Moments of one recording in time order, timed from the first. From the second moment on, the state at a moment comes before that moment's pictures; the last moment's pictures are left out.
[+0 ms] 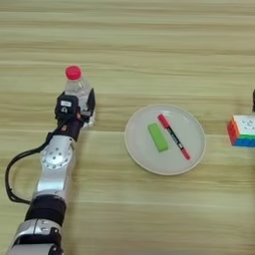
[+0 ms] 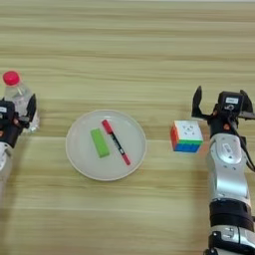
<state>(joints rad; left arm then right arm) -0.25 0.13 0.08 0.53 -0.05 -0.43 -0.13 -0.25 -0.27 -0.29 0.32 0.08 -0.18 -0.02</state>
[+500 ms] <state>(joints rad) -0.26 0.12 0.05 0.55 -0.04 -0.44 -0.13 -0.25 -0.26 -0.28 0.32 0.08 -0.18 -0.02</state>
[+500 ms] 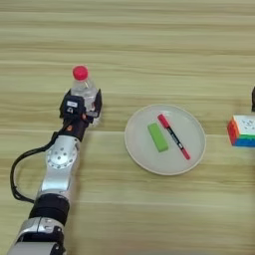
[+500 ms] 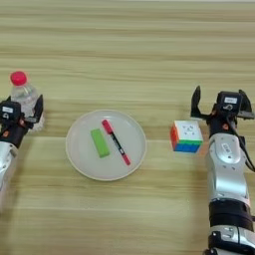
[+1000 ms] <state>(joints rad) -0.20 0.12 0.03 0.52 -0.04 -0.42 -0.13 -0.25 -0.26 -0.28 0.32 0.08 -0.18 -0.02</state>
